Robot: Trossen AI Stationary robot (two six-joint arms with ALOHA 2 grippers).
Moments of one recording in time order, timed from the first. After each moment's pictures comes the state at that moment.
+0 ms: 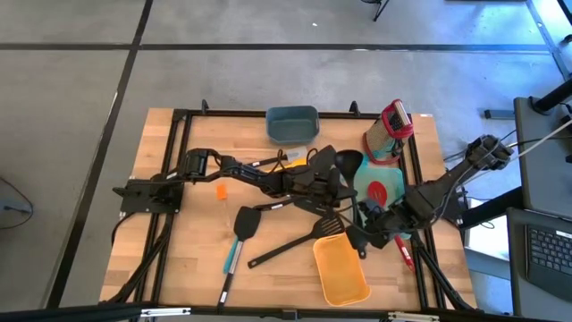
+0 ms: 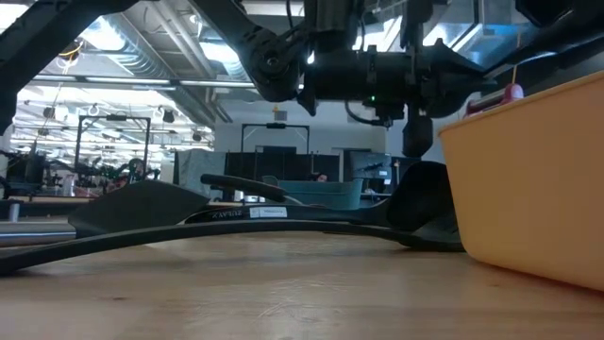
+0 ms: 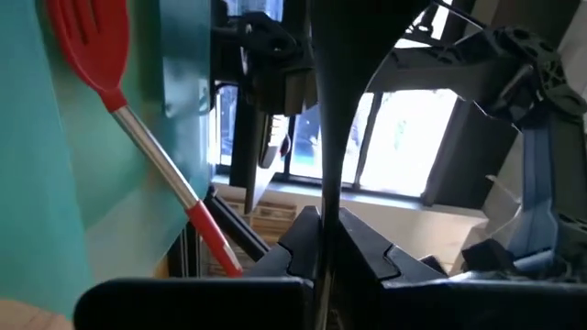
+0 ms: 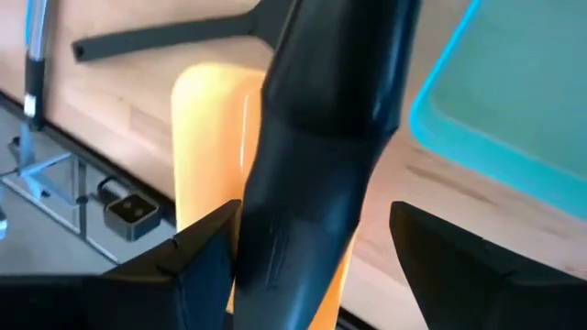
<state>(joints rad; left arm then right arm) 0.01 2.26 1.49 0.79 0.07 -1.71 0.62 1.29 1.05 -0.91 0.07 1.82</state>
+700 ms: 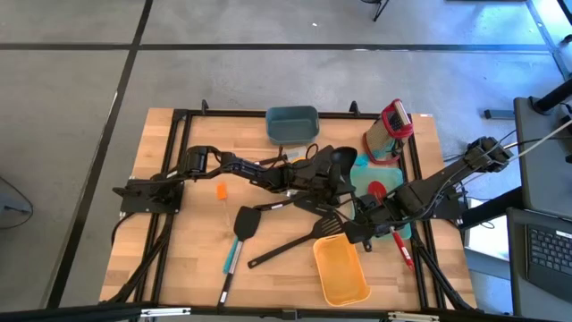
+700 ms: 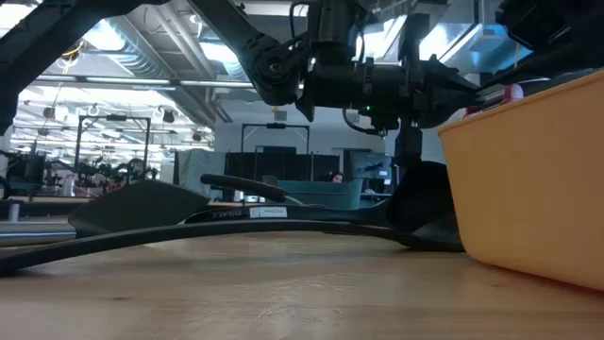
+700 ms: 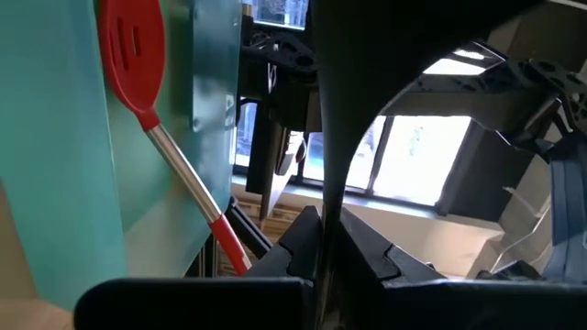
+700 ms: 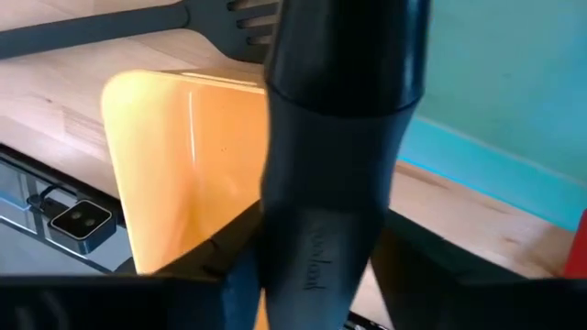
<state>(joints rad) 0.04 2.26 1.49 0.74 0.11 -1.72 0.54 1.32 1.05 -0.98 -0.08 1.77</state>
